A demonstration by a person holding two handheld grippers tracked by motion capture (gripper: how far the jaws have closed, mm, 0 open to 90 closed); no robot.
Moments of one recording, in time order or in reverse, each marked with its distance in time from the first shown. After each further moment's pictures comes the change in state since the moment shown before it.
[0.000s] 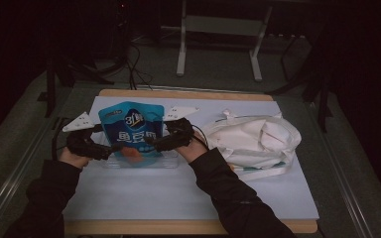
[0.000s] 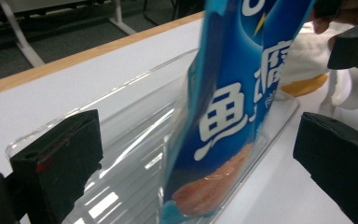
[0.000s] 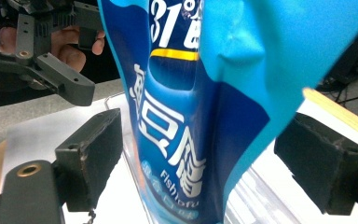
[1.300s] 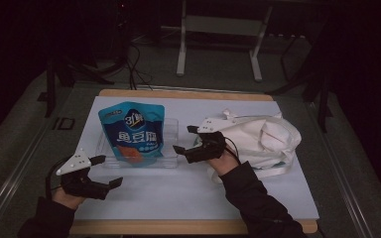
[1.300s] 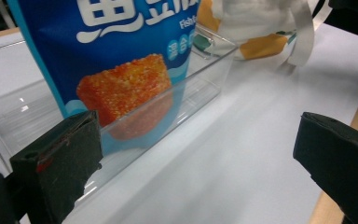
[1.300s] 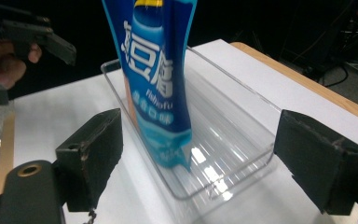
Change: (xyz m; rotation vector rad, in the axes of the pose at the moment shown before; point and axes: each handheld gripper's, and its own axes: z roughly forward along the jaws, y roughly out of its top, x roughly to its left) left arm -0.071 -0.054 -0.033 0.014 -0.004 -0.012; right arm -0.007 -0.044 -0.078 -0.008 -0.056 0.021
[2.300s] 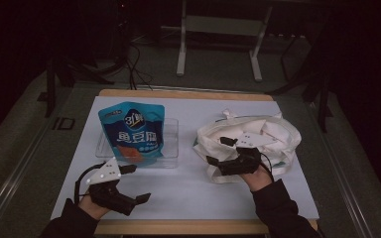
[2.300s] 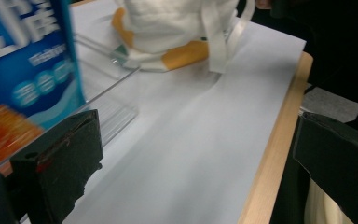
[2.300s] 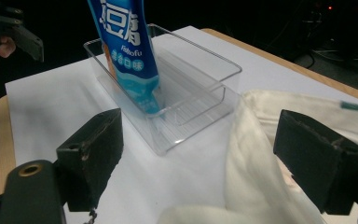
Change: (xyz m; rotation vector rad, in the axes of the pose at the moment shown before) left arm -0.062 0.026 0.036 0.017 -0.212 0.095; right arm -0.014 -0.050 -0.078 -0.023 -0.086 0.066
